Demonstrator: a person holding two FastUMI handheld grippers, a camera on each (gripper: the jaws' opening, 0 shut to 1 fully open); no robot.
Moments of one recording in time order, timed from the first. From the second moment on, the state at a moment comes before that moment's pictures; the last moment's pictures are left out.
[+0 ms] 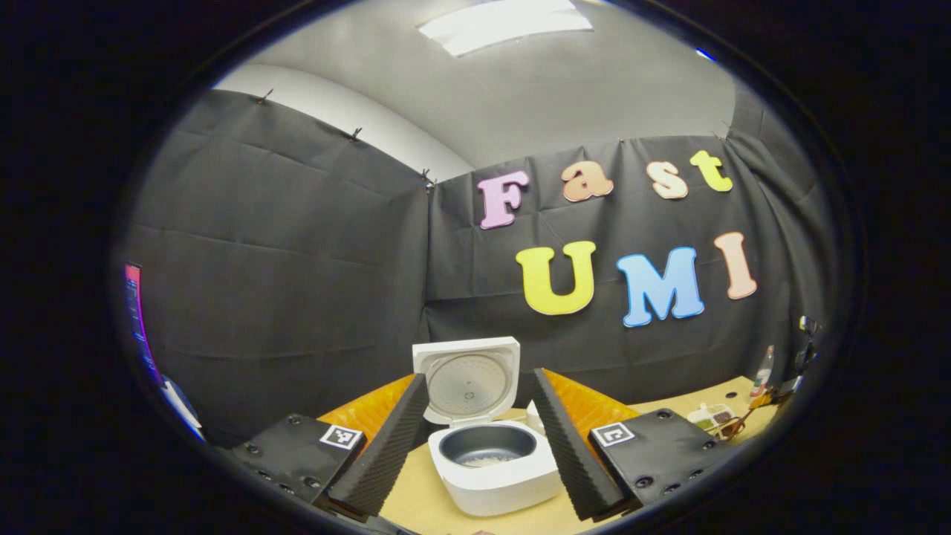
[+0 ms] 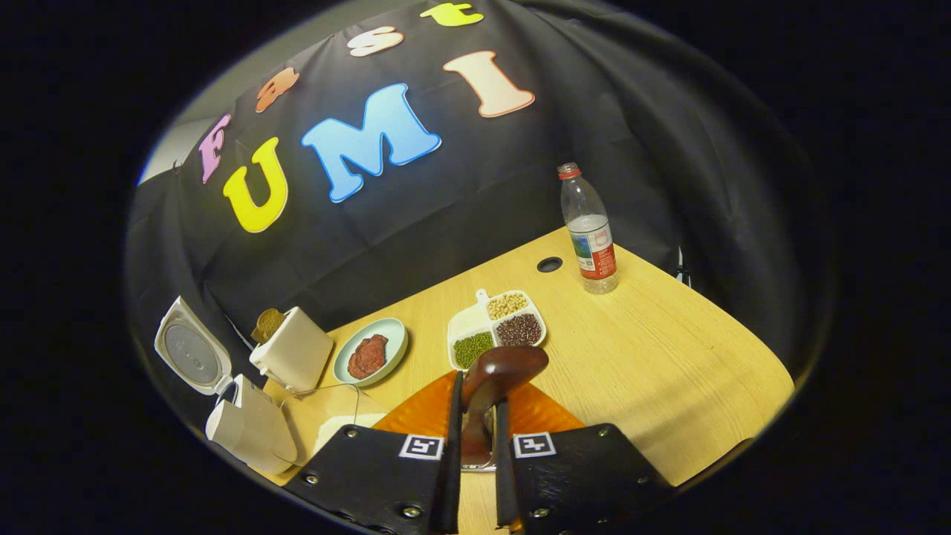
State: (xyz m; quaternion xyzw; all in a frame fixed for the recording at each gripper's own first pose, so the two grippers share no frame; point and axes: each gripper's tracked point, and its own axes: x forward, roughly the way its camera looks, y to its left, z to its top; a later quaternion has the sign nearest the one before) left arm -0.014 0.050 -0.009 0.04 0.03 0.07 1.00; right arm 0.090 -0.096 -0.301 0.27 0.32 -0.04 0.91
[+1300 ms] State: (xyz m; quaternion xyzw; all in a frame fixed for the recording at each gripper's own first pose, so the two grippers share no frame) left arm -0.003 0.153 -0.043 0.02 0.04 0.04 1.00; right arm 0.118 0.047 -0.185 0.18 0.23 0.04 0.96
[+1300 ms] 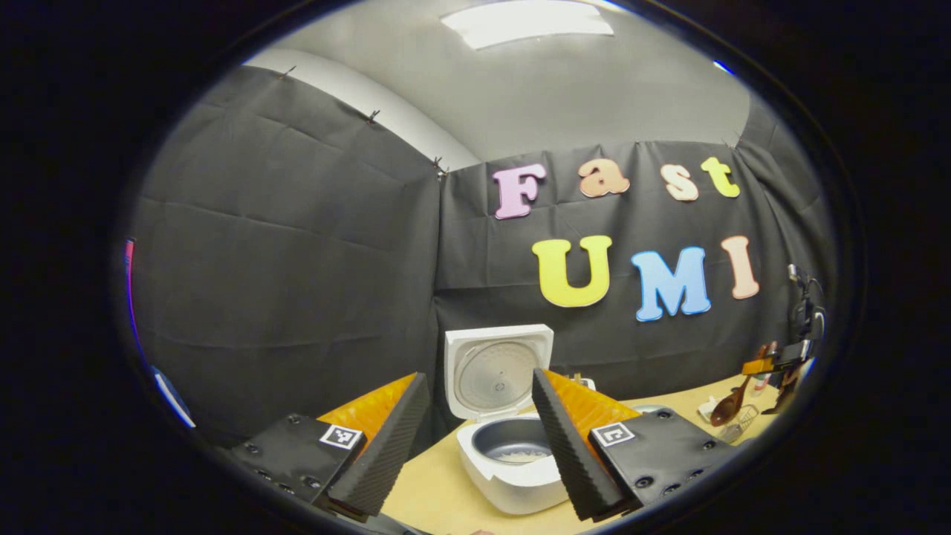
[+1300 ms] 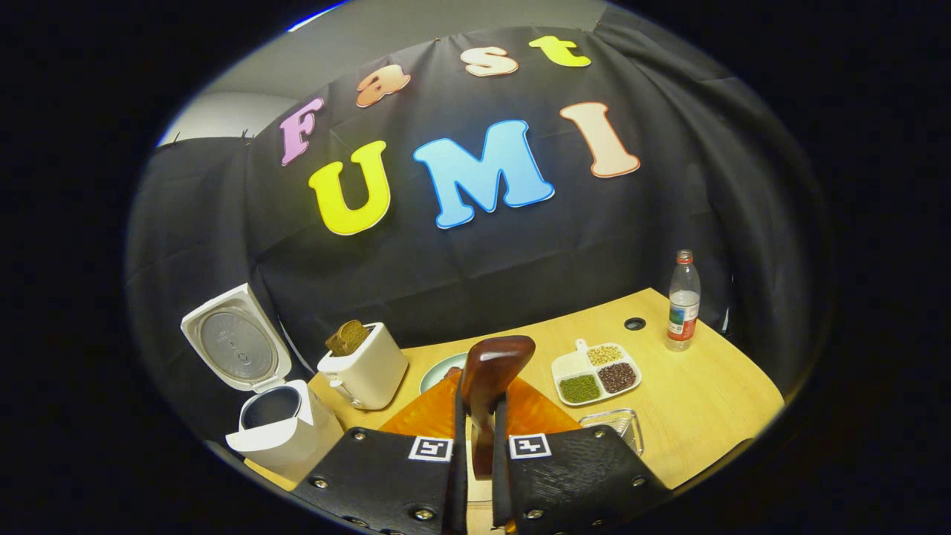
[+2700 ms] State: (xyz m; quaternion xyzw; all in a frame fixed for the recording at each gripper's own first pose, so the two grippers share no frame) left arm 0.018 0.218 -0.065 0.02 0.07 0.04 1.00; right arm 0.122 0.156 -0.284 0.28 0.32 0.04 0.90
